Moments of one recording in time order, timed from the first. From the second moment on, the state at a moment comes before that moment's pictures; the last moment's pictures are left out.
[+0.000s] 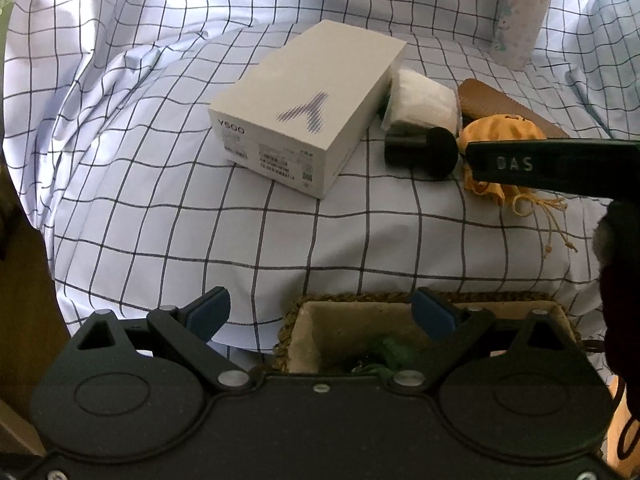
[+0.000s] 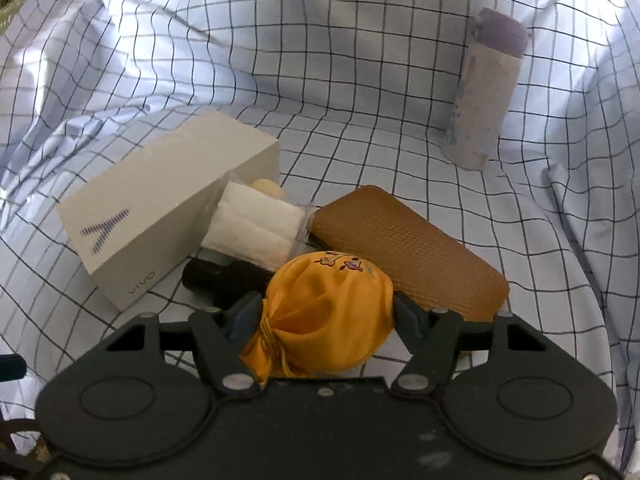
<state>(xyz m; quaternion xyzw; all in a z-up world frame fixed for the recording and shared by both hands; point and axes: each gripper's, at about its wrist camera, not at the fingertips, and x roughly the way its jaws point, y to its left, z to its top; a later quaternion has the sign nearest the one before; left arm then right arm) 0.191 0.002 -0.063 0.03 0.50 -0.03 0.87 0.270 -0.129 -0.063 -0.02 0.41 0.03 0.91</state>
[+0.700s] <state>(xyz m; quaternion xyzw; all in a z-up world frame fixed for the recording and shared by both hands) 0.224 -0.054 -0.036 0.06 0.44 -0.09 0.89 0.213 -0.204 -0.035 0.05 0.37 -0.04 0.93</state>
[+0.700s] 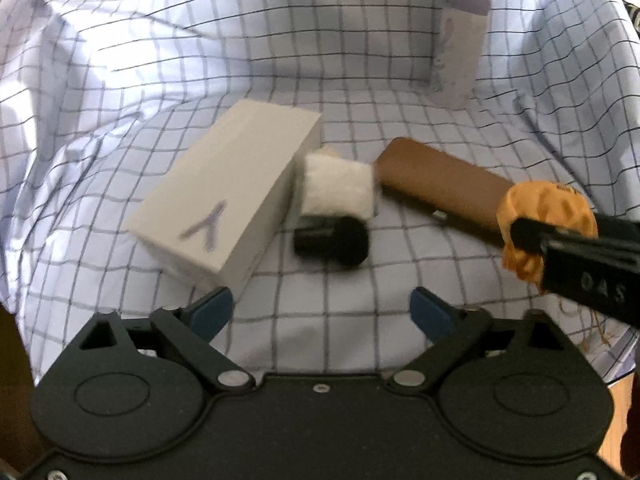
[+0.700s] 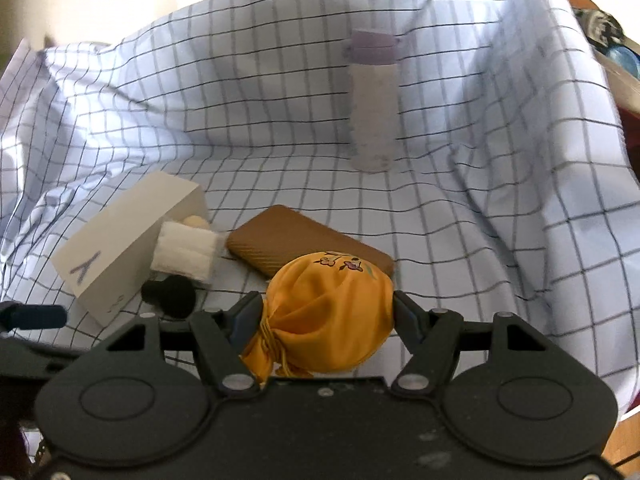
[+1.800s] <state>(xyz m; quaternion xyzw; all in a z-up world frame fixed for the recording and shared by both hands) 0.272 -0.067 -0.069 0.03 0.47 -0.08 0.88 0.204 -0.209 -0.044 0.08 0.38 -0.02 0.92</state>
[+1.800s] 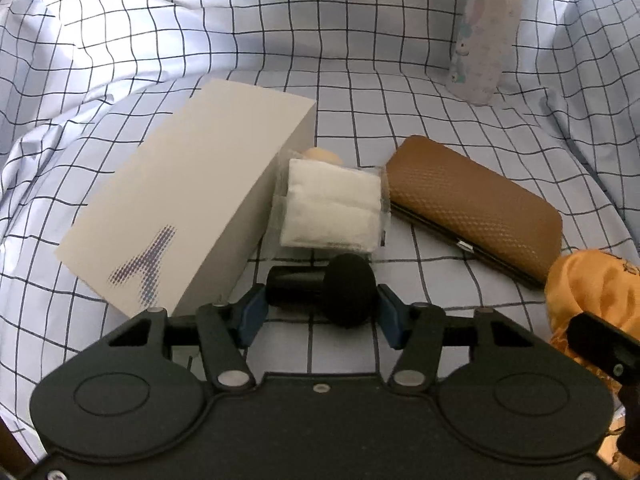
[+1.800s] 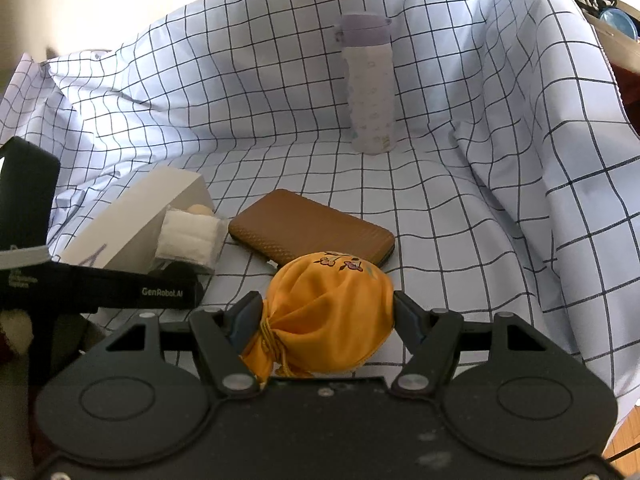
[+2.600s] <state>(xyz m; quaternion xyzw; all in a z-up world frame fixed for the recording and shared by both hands) 0.146 -0.017 -0.017 0.01 0.45 -0.07 0.89 0.094 -0.196 0.003 0.09 0.35 -0.01 0.93</state>
